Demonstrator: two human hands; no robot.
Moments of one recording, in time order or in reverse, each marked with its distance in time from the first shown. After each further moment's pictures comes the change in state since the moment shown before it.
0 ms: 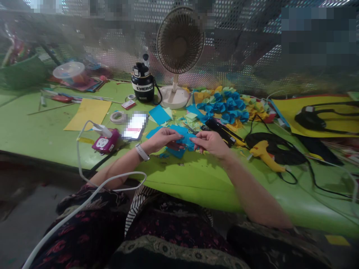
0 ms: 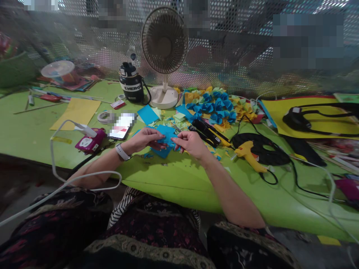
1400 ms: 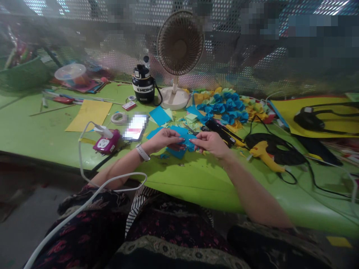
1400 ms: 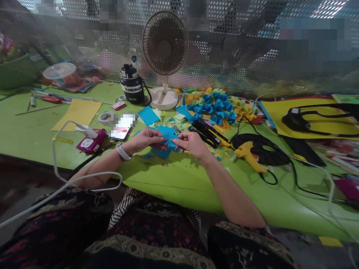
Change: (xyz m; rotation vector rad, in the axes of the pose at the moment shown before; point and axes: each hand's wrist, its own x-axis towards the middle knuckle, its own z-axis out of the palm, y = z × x) left_hand 0.003 -0.004 -0.005 0.028 -0.047 0.026; right_hand 0.001 0.000 -0.001 0.005 0.001 0.019
